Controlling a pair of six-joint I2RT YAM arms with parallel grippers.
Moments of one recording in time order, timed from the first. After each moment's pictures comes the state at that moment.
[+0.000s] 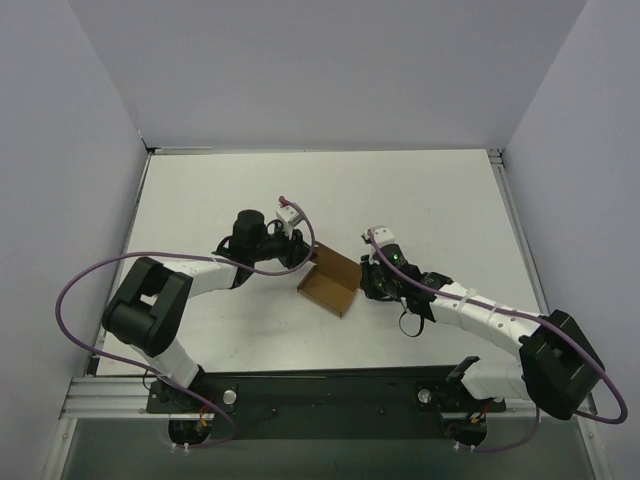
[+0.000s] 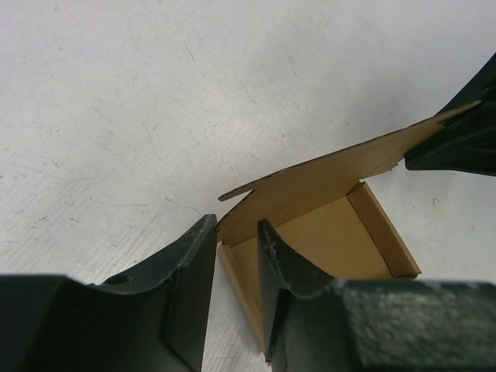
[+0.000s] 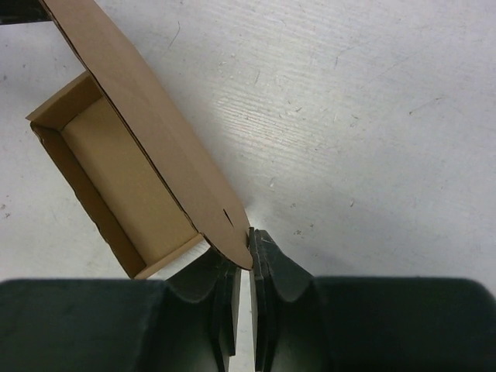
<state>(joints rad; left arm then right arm) -0.46 1.65 0.76 0.49 0.61 -0.07 0.72 1.25 0.60 -0.11 0.14 0.32</state>
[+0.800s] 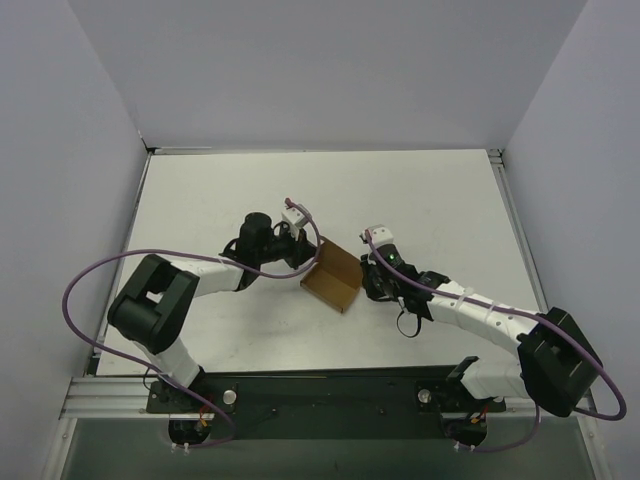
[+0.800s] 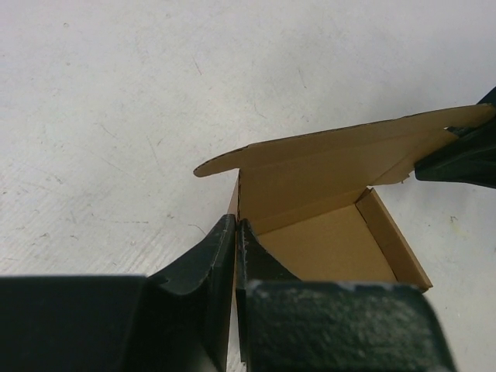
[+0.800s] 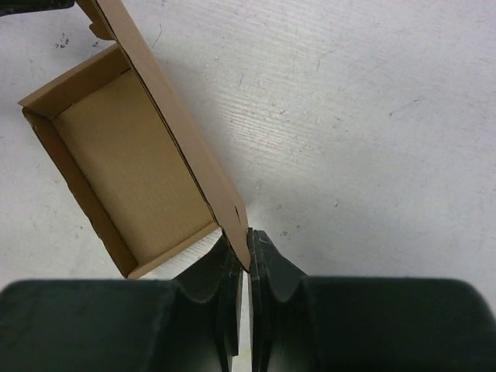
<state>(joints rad) -0.51 1.68 0.76 0.55 0.53 -0.07 0.73 1.27 0.63 -0.13 0.20 0.31</state>
